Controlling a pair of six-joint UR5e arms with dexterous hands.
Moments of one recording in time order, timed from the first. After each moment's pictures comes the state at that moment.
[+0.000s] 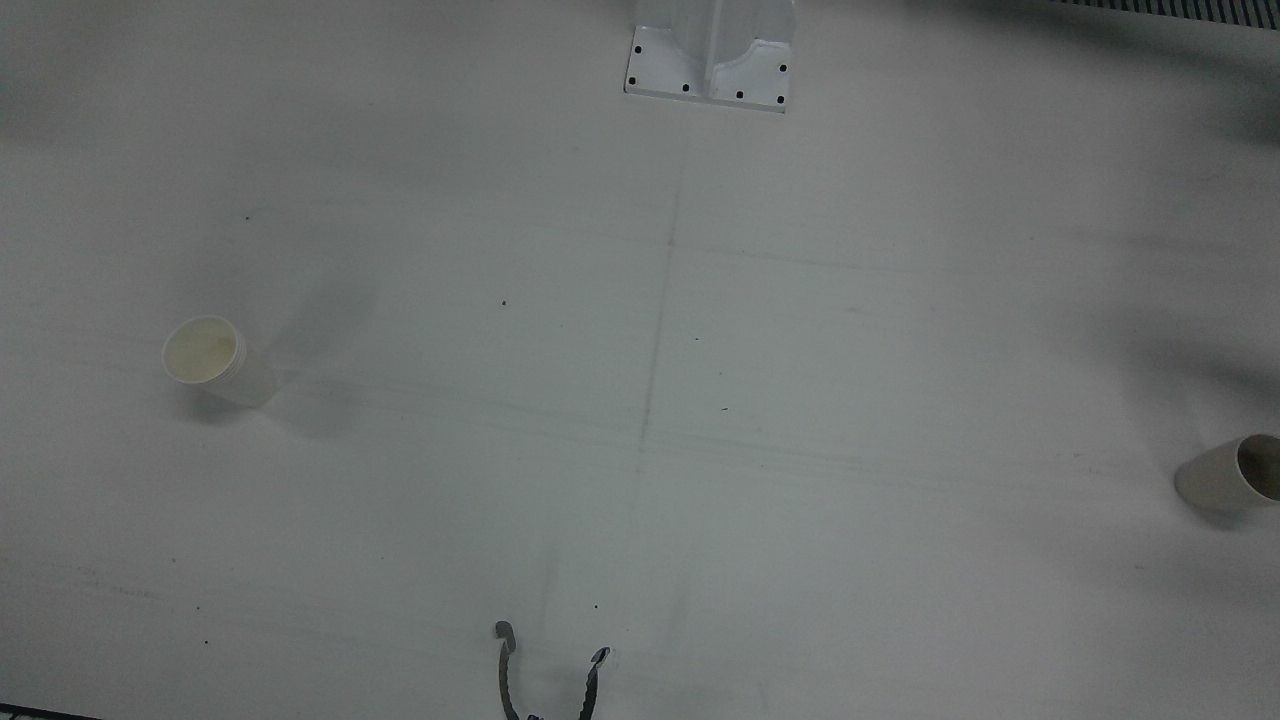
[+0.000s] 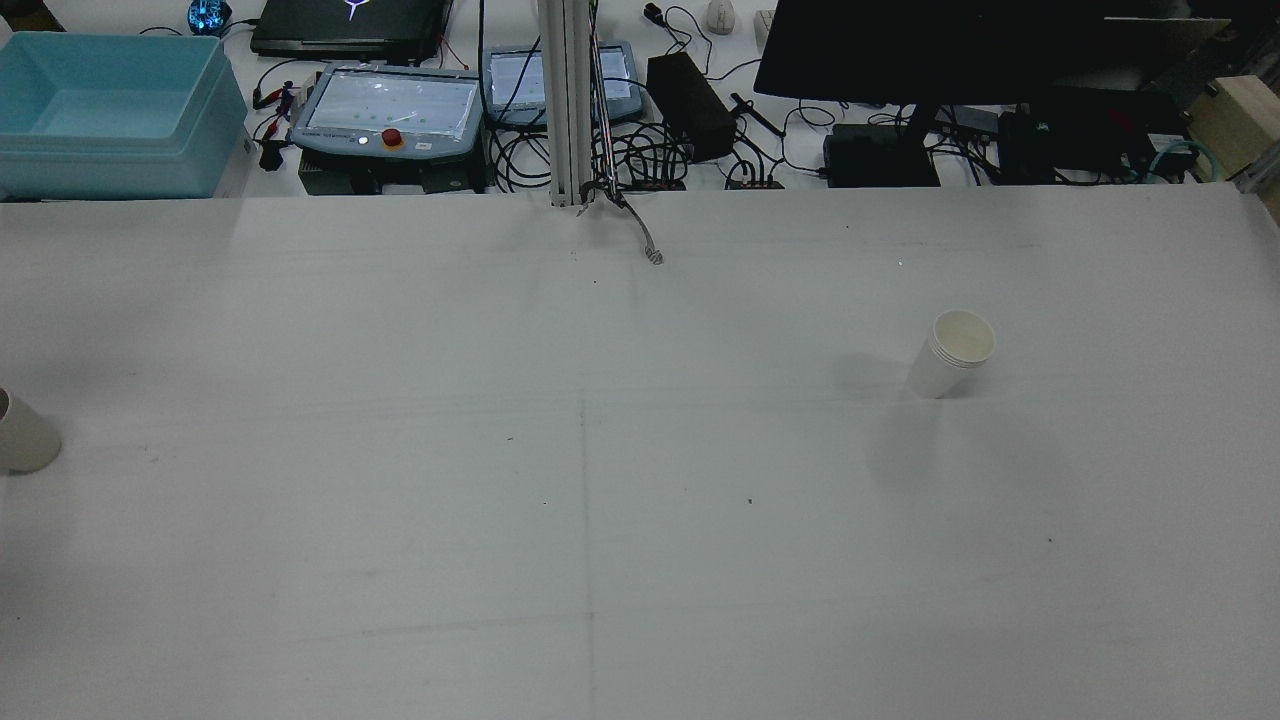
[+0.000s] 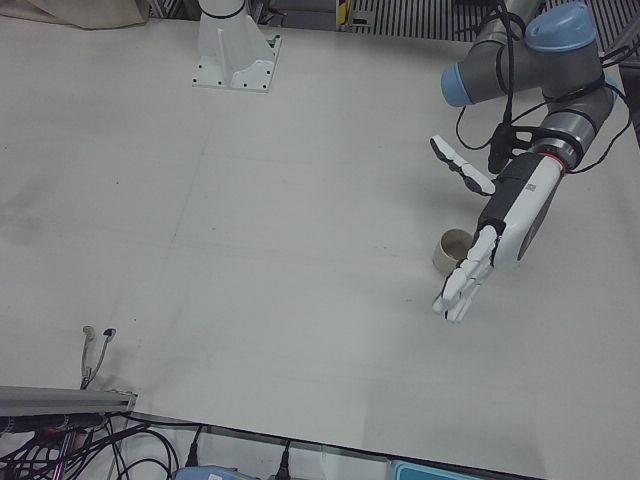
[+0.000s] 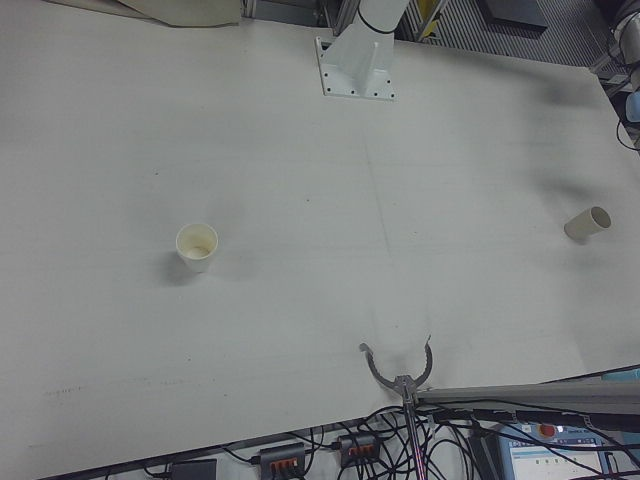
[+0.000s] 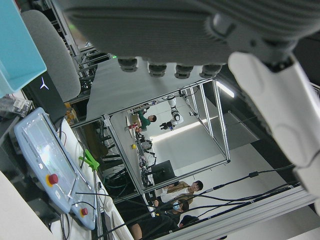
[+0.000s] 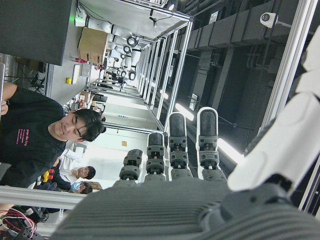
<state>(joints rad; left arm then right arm) -1.33 -1.62 -1.76 -0.13 1.67 0.36 1.71 -1.70 1.89 -3.31 -1.40 -0.17</state>
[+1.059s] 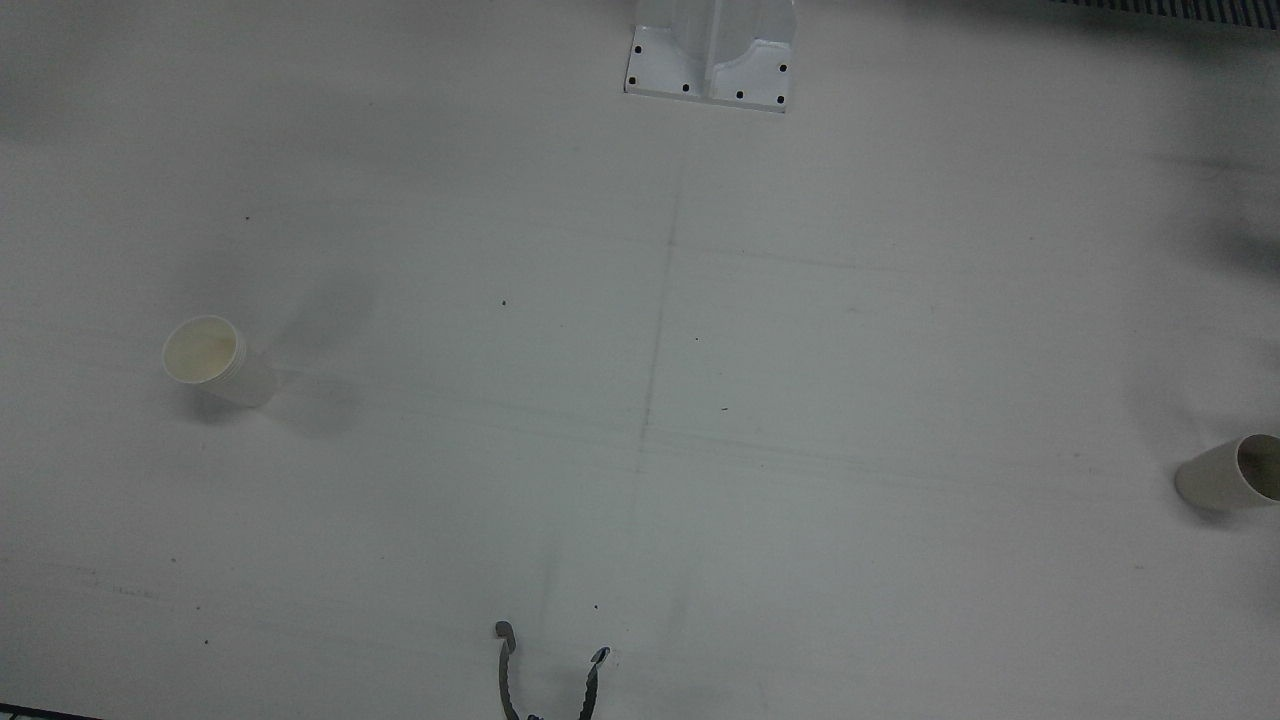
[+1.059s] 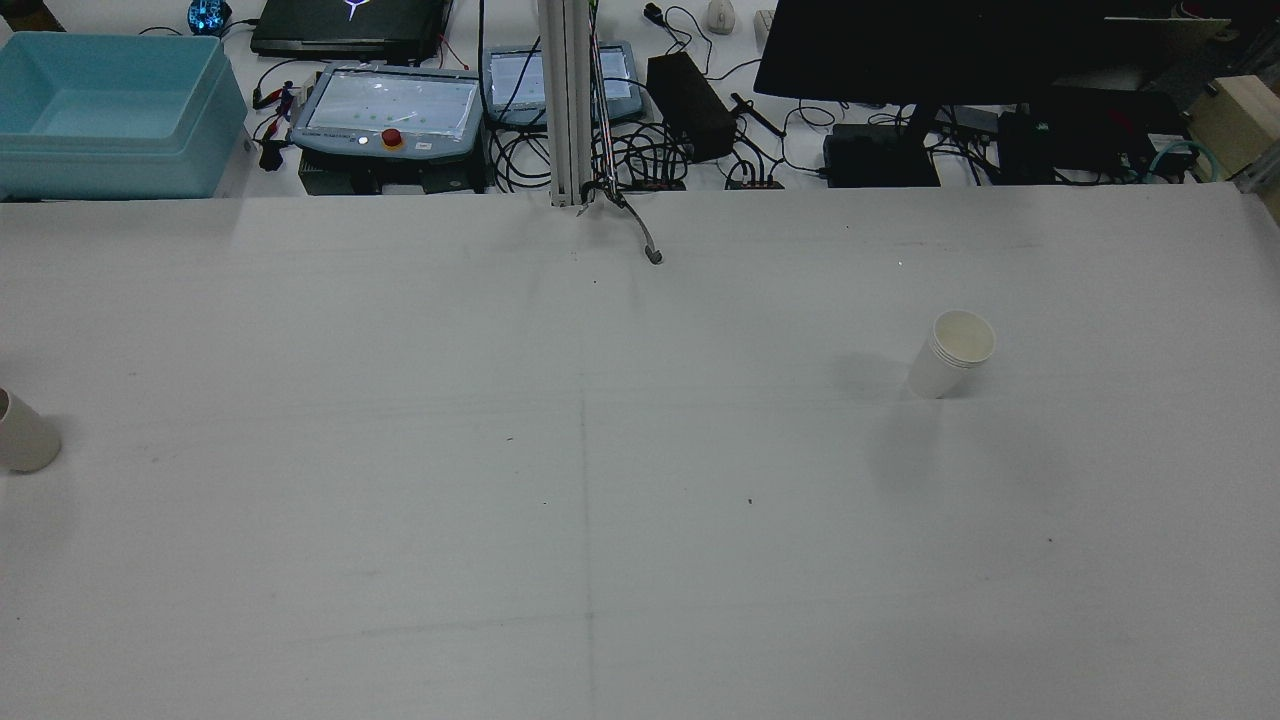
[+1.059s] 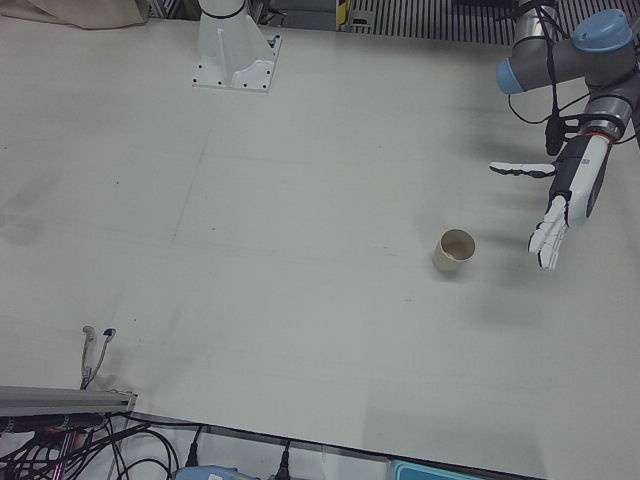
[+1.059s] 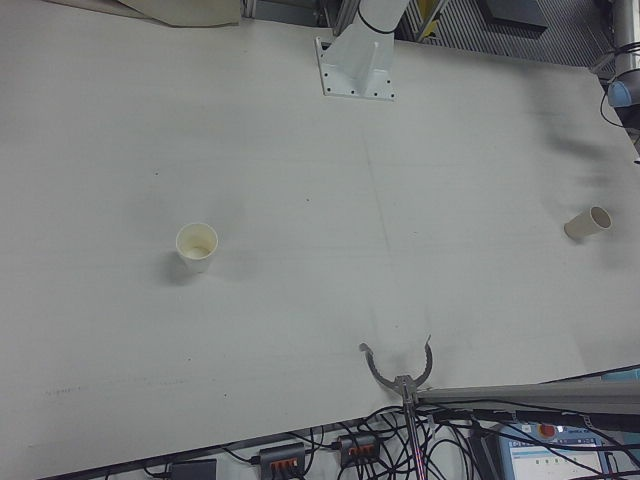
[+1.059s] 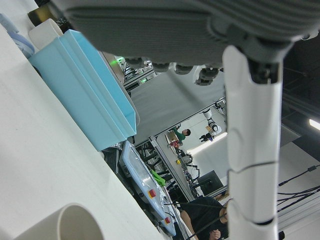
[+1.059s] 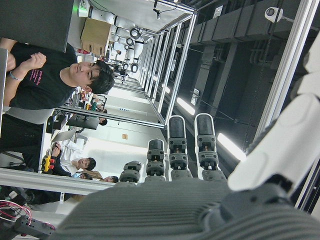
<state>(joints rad) -1.31 -1.27 -1.64 -0.46 1.64 0.54 1.74 -1.71 1.89 -3.31 -1.42 -0.19</state>
